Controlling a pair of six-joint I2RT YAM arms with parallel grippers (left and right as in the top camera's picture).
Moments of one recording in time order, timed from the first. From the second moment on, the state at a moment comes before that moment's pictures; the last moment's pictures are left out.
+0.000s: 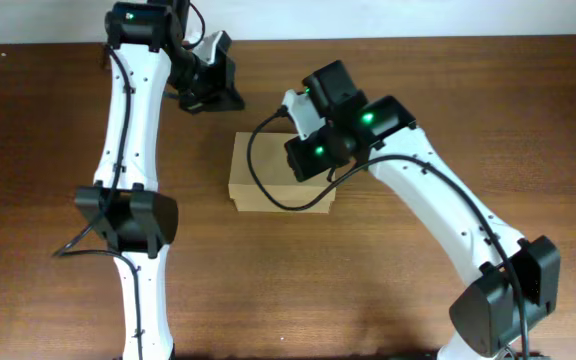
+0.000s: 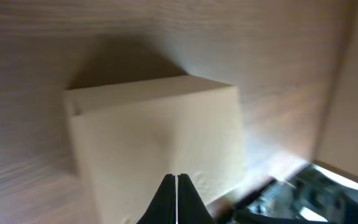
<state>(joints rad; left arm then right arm) -0.12 2.38 2.67 -1.68 0.56 -0.15 0.53 1.83 1.69 -0.99 -0.30 0.07</state>
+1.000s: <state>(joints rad) -0.11 2.35 2.67 -1.68 0.23 -0.17 0.59 2.03 1.73 -1.03 -0.16 0.07</state>
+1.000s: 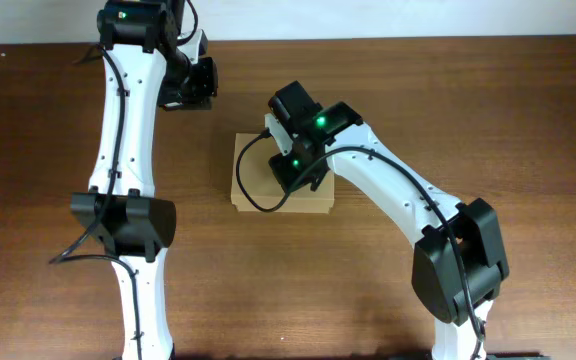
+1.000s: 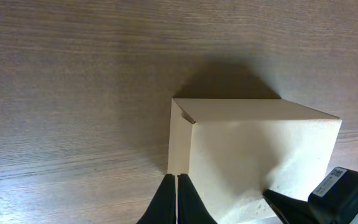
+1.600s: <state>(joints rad) -0.11 2.35 2.67 -1.68 0.22 -0.18 0.60 2.03 1.80 -1.13 -0.16 0.02</state>
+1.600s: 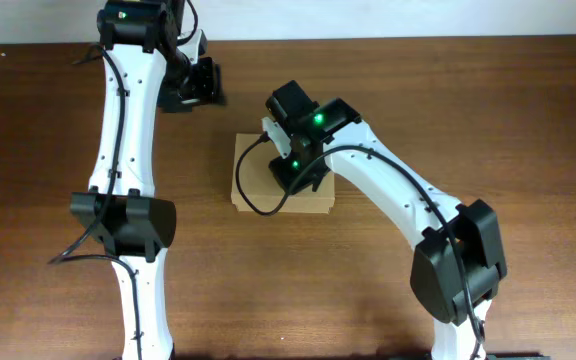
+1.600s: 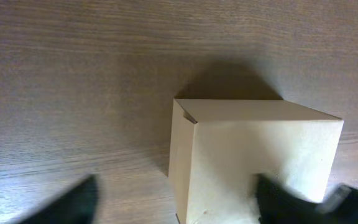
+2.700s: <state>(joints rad) -0.11 1.72 2.45 -1.69 0.20 -0.05 0.28 1.59 2.11 -1.54 -0.28 -0.33</state>
